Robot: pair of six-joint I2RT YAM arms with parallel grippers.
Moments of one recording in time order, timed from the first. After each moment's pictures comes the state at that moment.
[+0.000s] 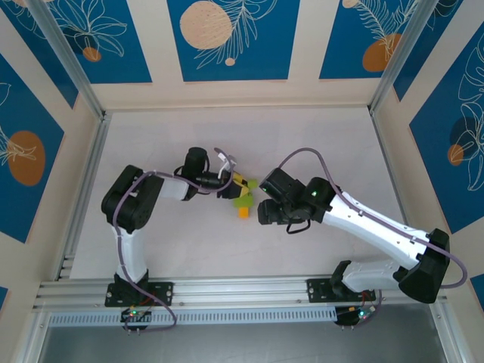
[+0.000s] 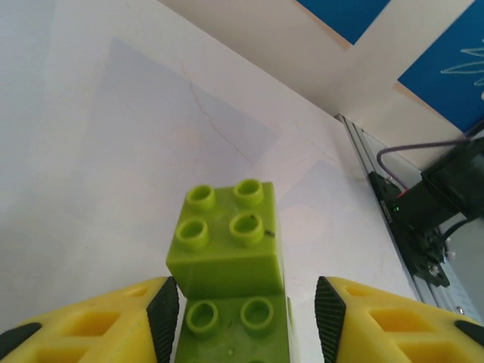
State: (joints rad) left arm -0.45 2.00 0.98 0.53 1.14 -0.11; right arm 0.91 1.22 1.14 -1.11 0.11 0.78
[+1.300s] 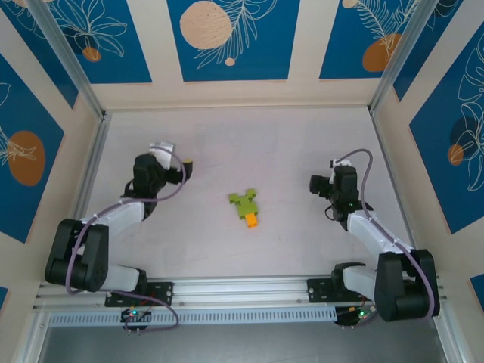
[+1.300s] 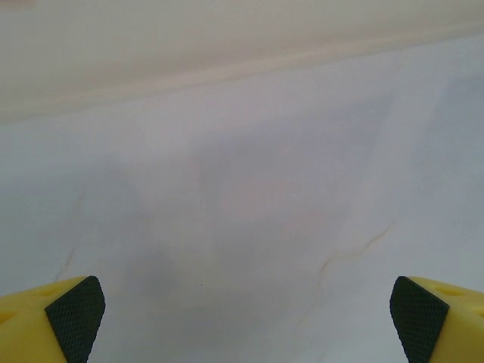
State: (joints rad) left arm -0.20 1.38 0.55 0.41 0.02 0.06; right arm 0.08 1.16 0.45 0.07 0.11 0.13
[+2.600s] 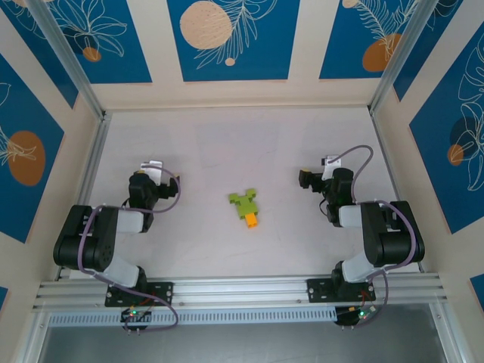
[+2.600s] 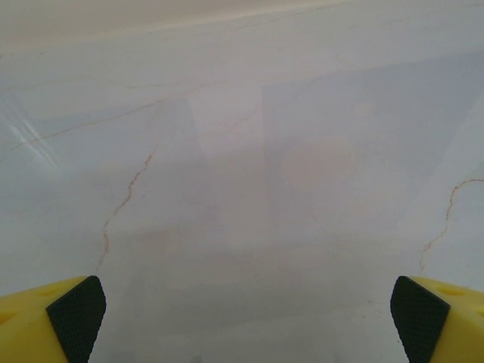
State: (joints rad) left arm -0.08 1.53 0.38 0.74 -0.01 0.09; right arm 0.02 1.52 0.39 0.70 -0.11 0.06
